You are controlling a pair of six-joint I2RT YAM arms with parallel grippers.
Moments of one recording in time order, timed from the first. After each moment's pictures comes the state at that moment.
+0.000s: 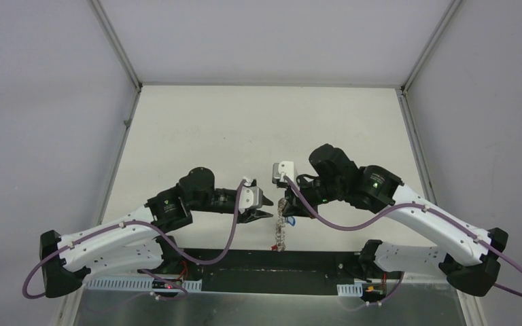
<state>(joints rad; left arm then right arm) -1.05 0.81 0.70 -0.09 0.49 0.20 1.02 1.06 1.17 -0.86 -0.49 -0.25</state>
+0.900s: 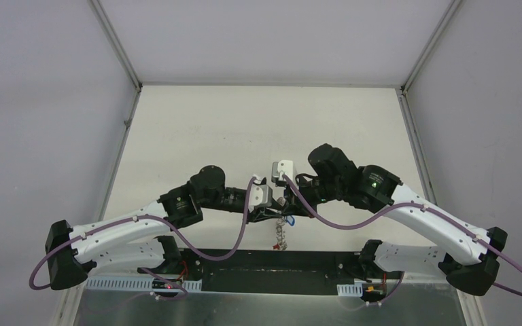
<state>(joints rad) -1.07 0.94 0.72 0.02 0.56 0.14 1.02 1.07 1.17 -0.85 -0.48 -0.24</state>
